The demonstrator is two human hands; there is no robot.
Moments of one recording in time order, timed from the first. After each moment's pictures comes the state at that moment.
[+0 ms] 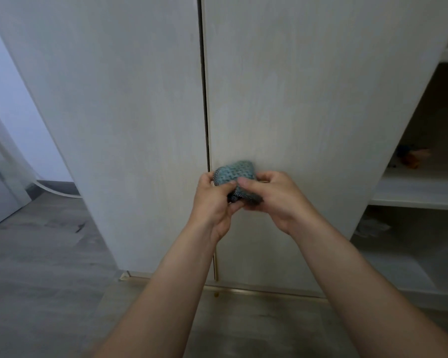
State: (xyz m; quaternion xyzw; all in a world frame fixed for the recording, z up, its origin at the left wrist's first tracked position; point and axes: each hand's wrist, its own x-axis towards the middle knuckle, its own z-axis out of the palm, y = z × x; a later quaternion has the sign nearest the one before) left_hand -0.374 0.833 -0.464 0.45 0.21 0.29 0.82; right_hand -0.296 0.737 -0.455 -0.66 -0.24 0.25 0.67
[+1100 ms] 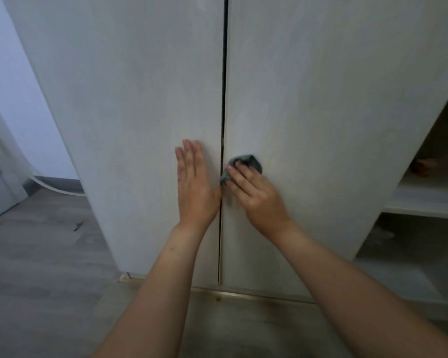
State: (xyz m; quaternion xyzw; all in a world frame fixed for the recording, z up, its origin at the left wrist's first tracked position) left_hand -0.363 0.929 -0.515 0.86 0.21 0.45 0.15; right_hand -0.254 0.798 -0.525 -0.62 -0.59 -0.49 0.15
